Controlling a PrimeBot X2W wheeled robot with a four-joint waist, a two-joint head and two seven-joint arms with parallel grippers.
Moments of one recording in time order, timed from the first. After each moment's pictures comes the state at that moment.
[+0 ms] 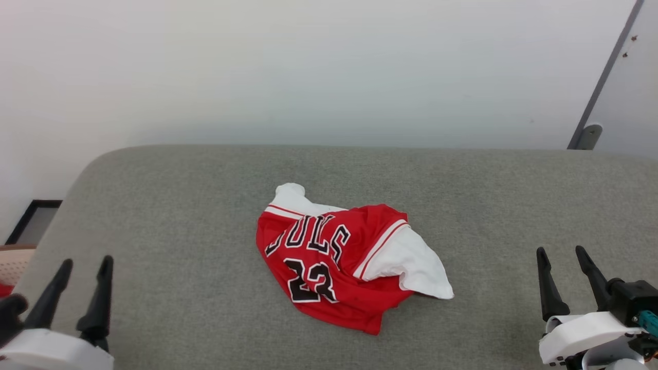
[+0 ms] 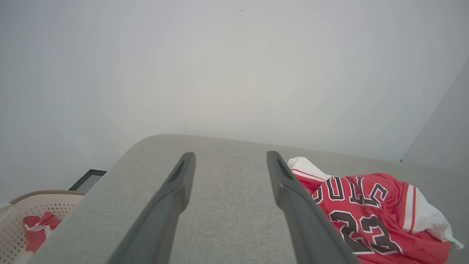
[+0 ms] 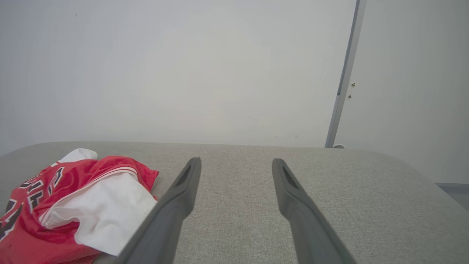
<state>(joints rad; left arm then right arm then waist) -0.01 0.74 -0.25 0.07 -0.90 0.11 -0.26 -0.15 -0.14 -0.04 0.38 0.17 0.13 -0.26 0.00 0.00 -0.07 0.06</state>
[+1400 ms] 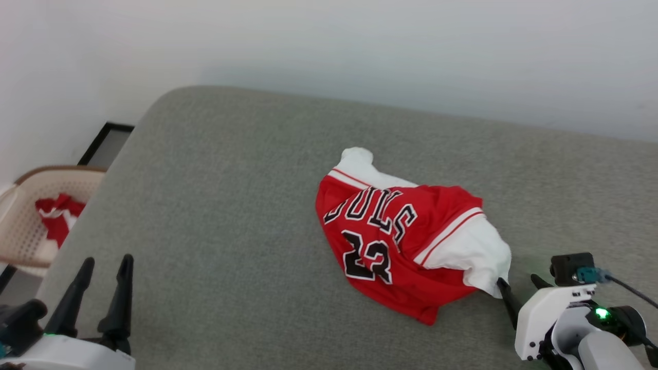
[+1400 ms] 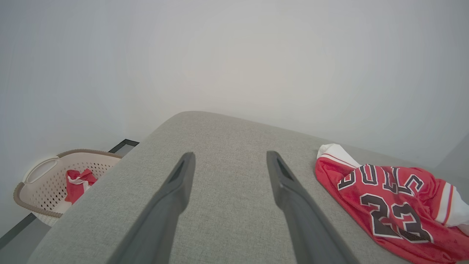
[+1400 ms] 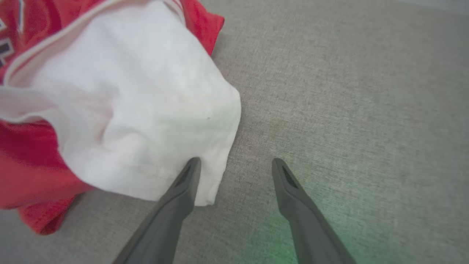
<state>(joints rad) 0.03 0.59 -0.14 0.05 -0.80 0.01 -0.25 -0.31 -0.18 0.11 0.63 0.25 0.13 0.13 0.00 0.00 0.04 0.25</state>
